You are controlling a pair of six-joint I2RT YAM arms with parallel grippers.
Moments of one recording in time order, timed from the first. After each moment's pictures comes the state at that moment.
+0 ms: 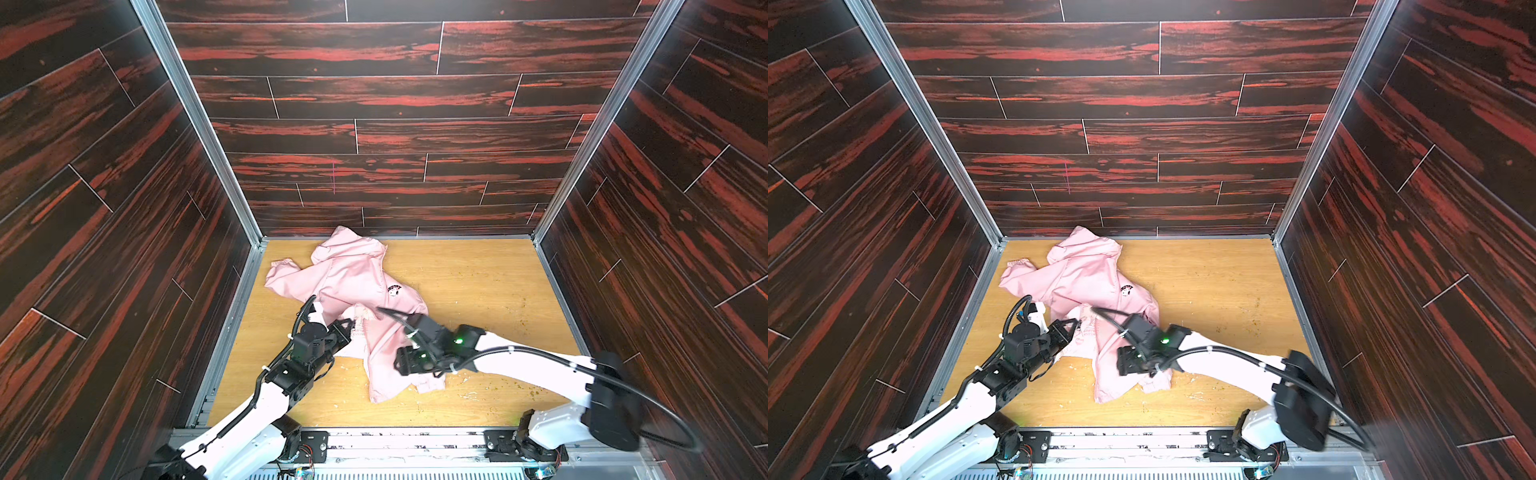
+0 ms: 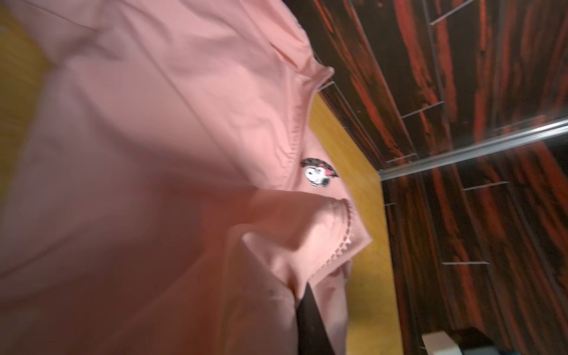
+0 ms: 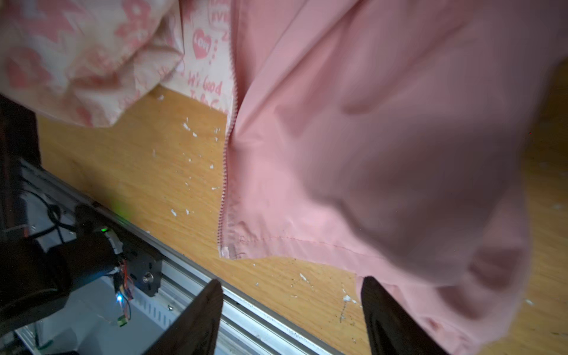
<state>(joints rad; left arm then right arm) -0.48 0.84 0.35 0.06 -0.05 -1.02 1.09 1.53 1.07 -0.65 -0.08 0.81</state>
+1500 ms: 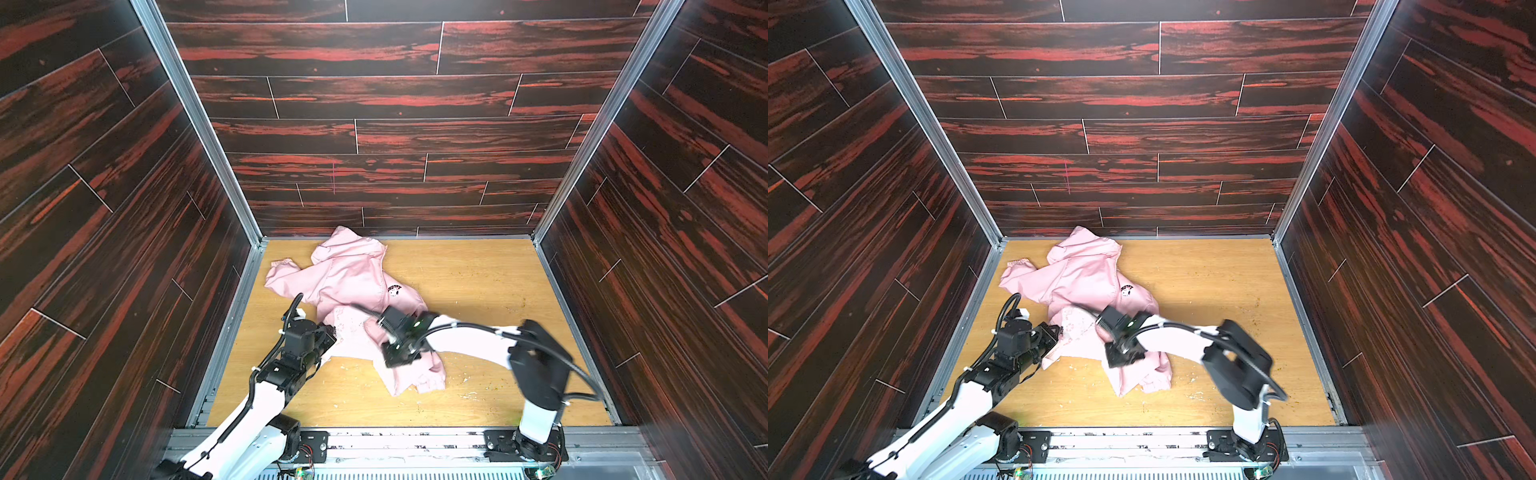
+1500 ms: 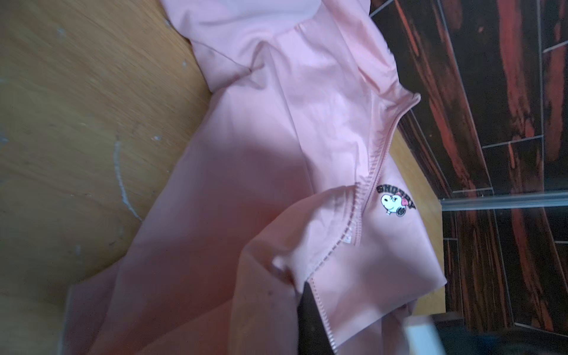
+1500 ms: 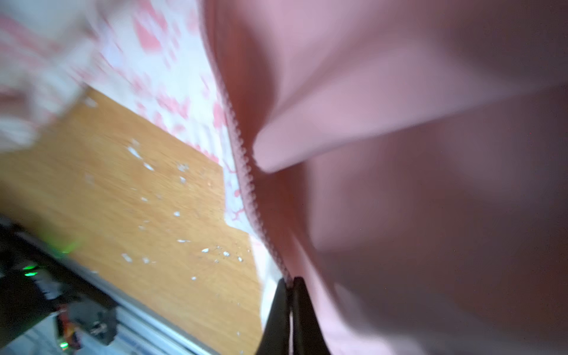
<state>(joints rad) -0.31 0.90 0.39 -0.08 0.03 -0.99 0.95 1.76 1.27 -0.70 -0.11 0.65</state>
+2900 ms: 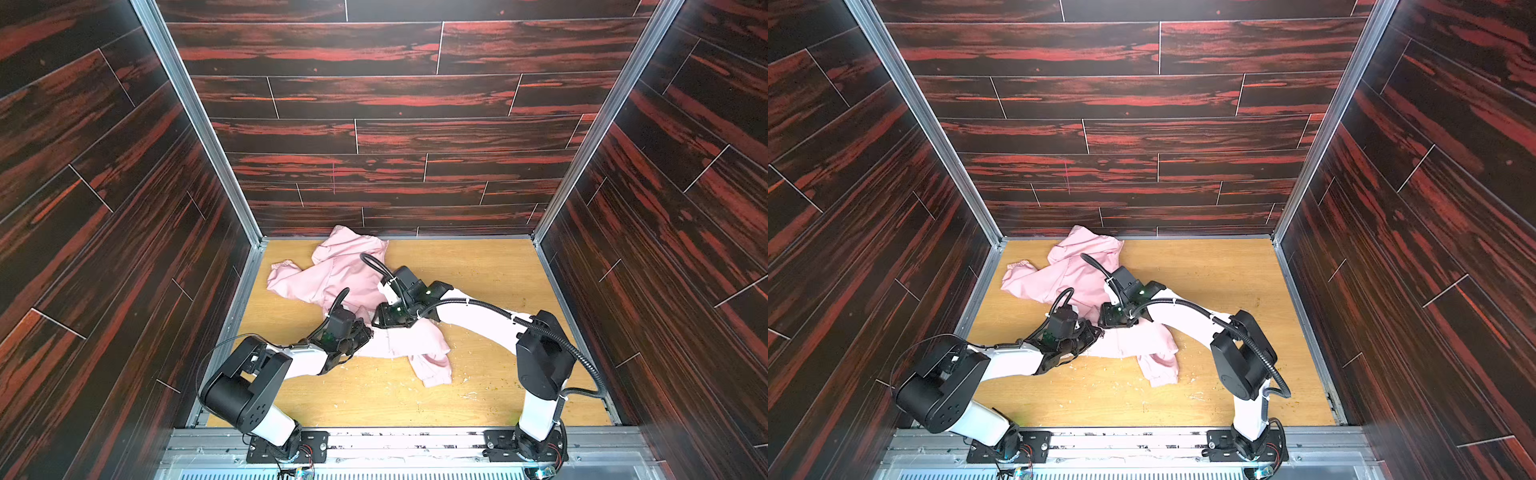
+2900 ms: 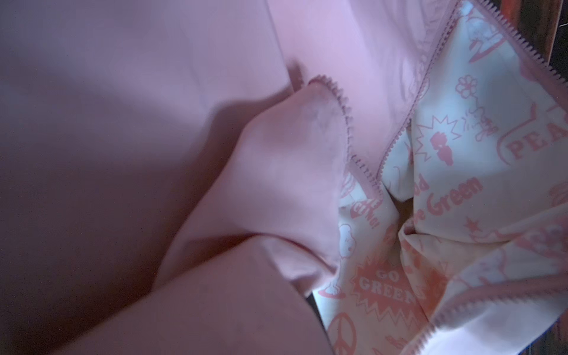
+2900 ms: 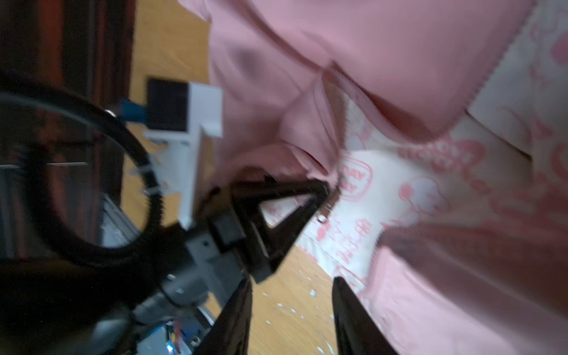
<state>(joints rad) -0.48 1.55 0.48 0.37 0.15 -1.05 0.85 1.87 1.48 -0.56 -0.30 0.62</state>
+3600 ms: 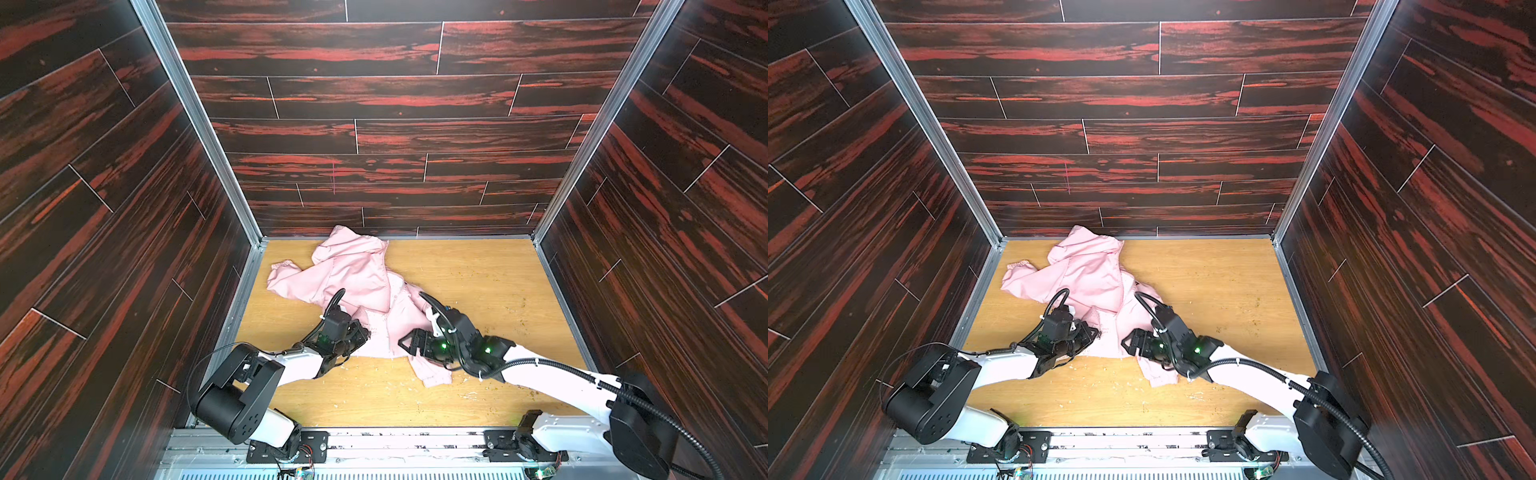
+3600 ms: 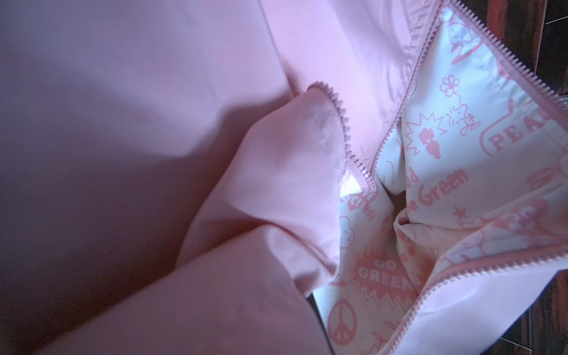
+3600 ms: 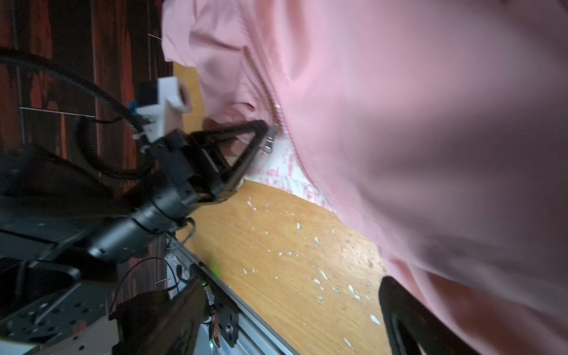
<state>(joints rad) -0.46 1.48 0.45 0.36 0.16 -1.01 0.88 1.25 0.65 -0.13 -0.19 1.05</state>
